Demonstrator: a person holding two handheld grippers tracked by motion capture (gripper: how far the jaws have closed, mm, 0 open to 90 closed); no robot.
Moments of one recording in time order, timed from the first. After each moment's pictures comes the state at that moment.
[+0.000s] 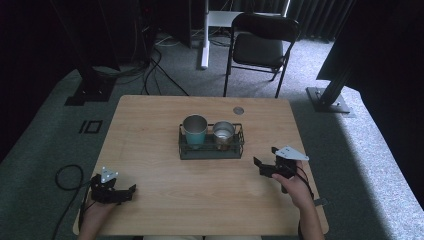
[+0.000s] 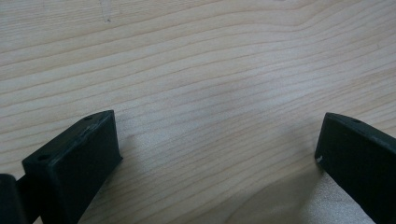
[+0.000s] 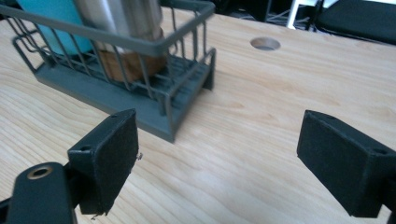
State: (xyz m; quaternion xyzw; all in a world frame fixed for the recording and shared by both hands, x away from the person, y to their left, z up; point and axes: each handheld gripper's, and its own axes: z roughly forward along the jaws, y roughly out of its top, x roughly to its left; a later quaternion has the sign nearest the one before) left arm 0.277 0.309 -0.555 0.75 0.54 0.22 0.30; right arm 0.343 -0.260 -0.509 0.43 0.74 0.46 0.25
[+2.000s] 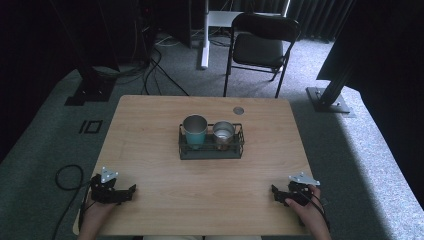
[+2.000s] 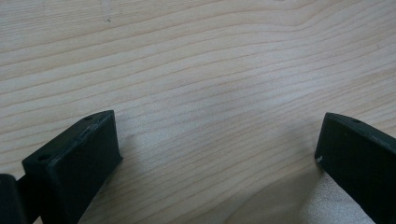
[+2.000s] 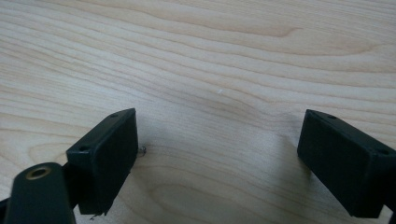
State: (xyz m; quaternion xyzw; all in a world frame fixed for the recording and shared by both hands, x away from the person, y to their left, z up) left arm 0.277 0.309 -0.555 0.75 0.54 0.22 0.30; right arm 0.279 -0.303 -0.557 0.55 0.74 0.32 0.23
